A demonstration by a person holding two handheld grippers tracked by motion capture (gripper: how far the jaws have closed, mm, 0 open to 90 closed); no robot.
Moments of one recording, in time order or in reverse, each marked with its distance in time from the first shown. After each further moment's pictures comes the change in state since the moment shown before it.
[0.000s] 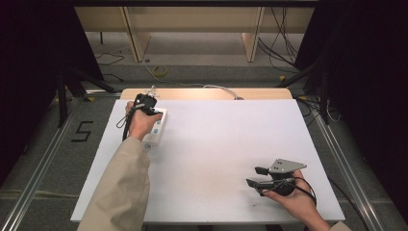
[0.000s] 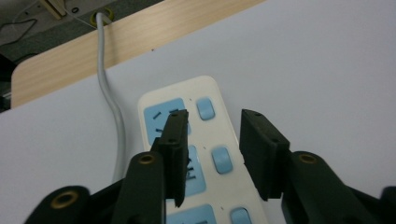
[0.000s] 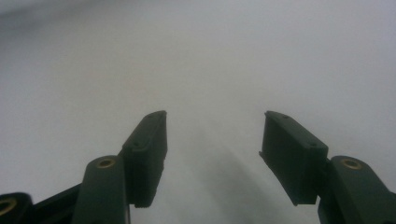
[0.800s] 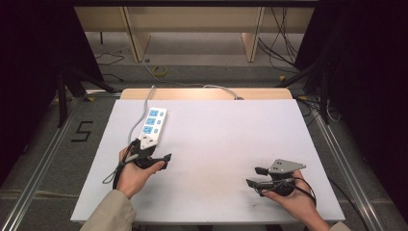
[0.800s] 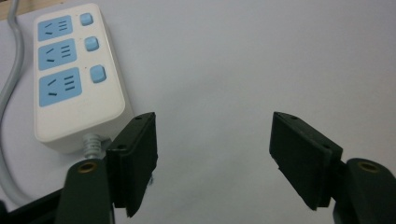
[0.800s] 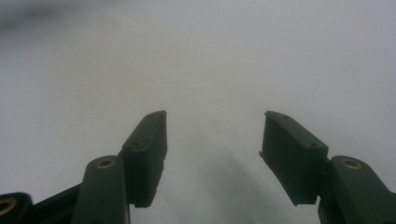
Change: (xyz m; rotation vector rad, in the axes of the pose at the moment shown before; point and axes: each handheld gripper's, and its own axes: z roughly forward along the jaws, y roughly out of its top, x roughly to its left) left arm -0.076 -0.121 -0.083 -0.136 -0.153 0.015; right arm 0.001 0.000 0.000 0.006 -0.006 -0.006
